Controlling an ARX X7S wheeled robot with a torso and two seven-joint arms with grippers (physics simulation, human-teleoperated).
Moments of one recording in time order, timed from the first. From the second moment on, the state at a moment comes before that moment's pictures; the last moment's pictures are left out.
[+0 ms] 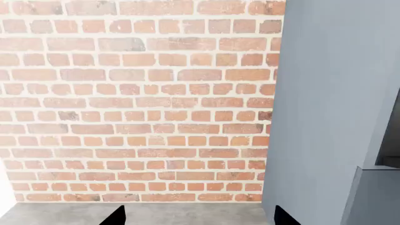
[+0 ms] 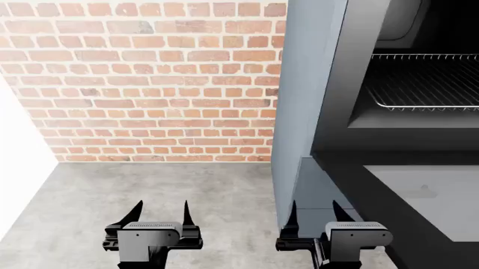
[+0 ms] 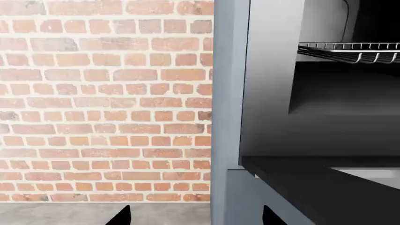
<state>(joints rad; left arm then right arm) 0.00 0.00 0.00 0.00 0.00 0.00 0.00 0.00 0.00 0.00 0.00 0.00 0.00 0.00</state>
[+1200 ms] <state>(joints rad) -0.76 -0.20 -0.10 0.84 -0.67 -1.45 -0.35 0.57 0.16 0.09 -0.95 0.32 1.28 0.03</state>
